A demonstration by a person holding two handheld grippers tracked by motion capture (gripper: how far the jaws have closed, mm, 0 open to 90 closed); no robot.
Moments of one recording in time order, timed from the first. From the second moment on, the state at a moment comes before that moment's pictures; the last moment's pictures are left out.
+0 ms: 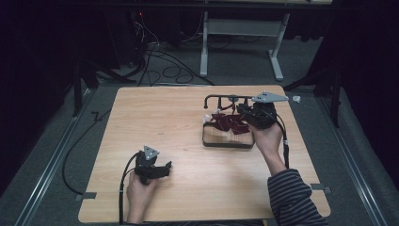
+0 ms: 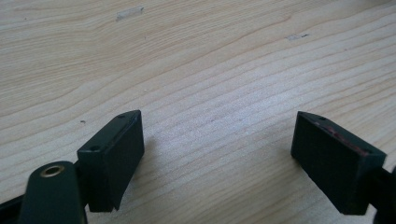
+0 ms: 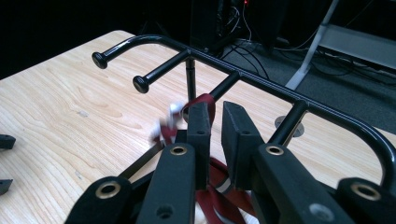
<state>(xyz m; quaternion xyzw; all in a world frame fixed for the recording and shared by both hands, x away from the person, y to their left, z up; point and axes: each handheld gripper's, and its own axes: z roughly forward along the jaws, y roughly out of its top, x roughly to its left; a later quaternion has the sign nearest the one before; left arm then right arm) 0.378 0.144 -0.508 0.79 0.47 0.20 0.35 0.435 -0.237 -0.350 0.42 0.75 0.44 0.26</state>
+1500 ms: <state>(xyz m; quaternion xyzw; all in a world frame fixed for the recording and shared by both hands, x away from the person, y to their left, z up) 0.378 0.144 -0.508 0.79 0.47 0.20 0.35 0.399 -0.285 -0.353 0.42 0.74 0.46 0.26</state>
